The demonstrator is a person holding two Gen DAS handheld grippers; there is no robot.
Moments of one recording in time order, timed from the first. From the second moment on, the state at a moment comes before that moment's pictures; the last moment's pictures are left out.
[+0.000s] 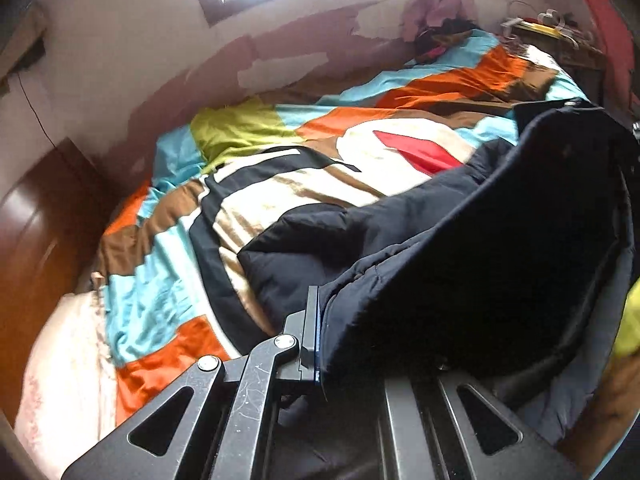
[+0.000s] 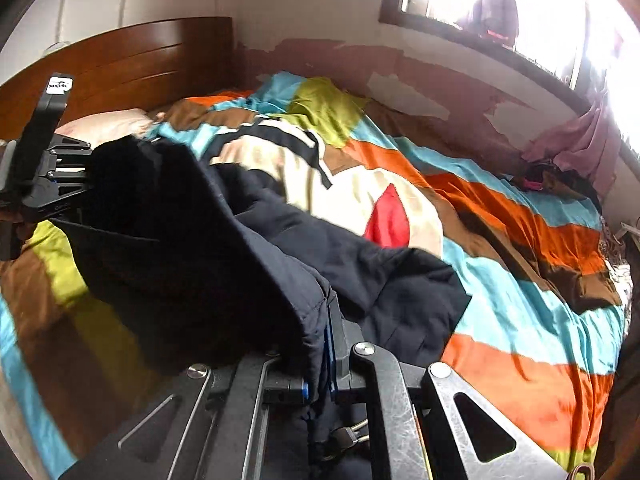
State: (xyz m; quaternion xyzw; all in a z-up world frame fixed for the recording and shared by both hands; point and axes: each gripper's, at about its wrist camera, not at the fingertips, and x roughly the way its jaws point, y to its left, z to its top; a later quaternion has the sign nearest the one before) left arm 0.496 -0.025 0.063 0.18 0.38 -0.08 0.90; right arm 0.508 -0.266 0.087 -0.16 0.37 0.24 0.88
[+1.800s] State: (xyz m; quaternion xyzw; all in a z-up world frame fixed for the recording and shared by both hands) left arm 0.595 -0.039 -0.035 -0.03 0.29 -0.07 0.95; right arm 0.645 -0.286 -0.054 -0.09 0.34 0.18 0.92
